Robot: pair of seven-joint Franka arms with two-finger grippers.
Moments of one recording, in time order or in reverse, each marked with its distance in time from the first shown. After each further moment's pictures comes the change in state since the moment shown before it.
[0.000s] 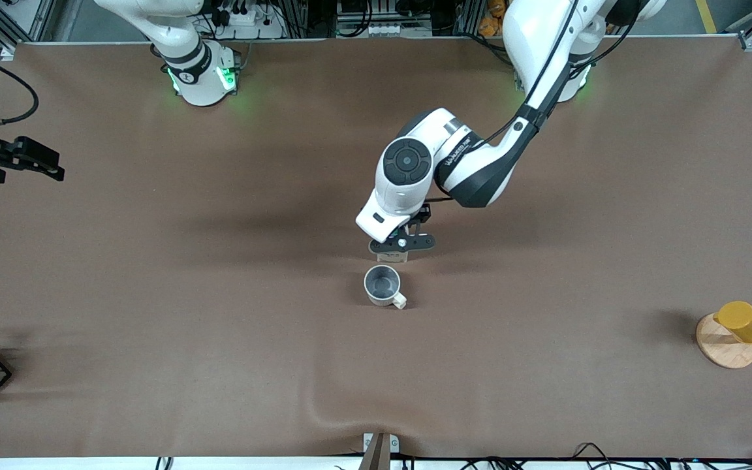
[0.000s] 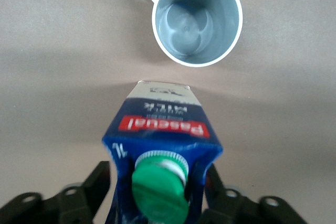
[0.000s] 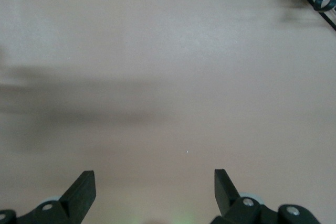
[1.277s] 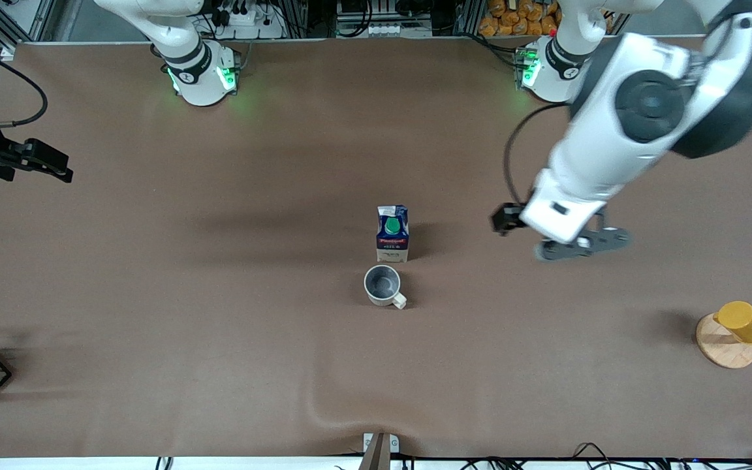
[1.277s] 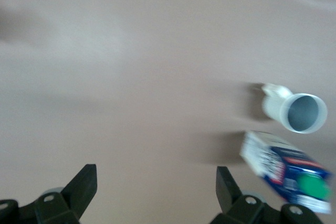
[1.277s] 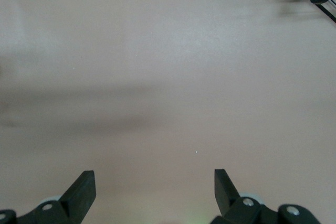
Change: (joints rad) left arm 0.386 -0.345 0.009 0.005 0.069 -0.313 0.343; right arm 0.011 -0.004 0.017 0.010 0.001 0.004 0.095
